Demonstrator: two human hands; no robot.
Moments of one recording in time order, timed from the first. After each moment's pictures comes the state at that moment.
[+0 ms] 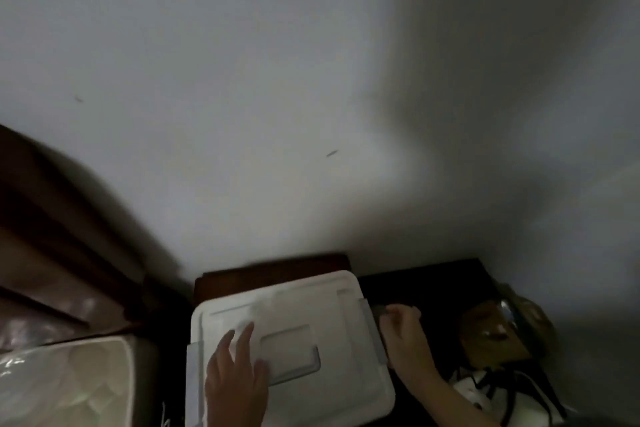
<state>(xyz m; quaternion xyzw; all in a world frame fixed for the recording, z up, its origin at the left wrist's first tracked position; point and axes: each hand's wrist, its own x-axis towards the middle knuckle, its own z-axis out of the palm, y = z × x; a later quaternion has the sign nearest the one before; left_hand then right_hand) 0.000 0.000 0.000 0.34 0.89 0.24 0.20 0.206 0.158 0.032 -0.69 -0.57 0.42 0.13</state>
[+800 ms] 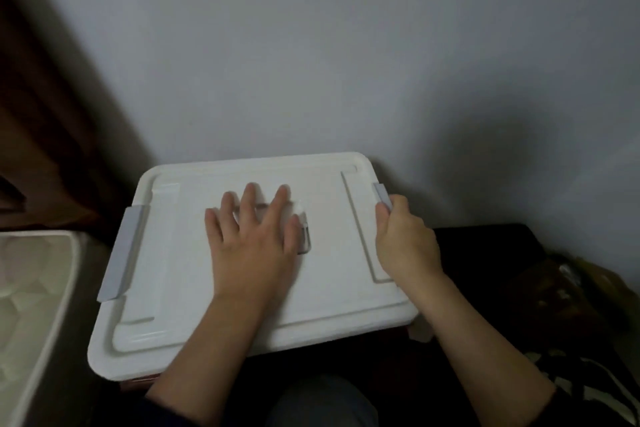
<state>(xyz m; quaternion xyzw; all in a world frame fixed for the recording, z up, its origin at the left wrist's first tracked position) 0.057 0.028 -0.138 0.45 0.89 0.08 -0.01 0.226 0.162 -0.142 -0.61 -0.76 0.19 0.12</state>
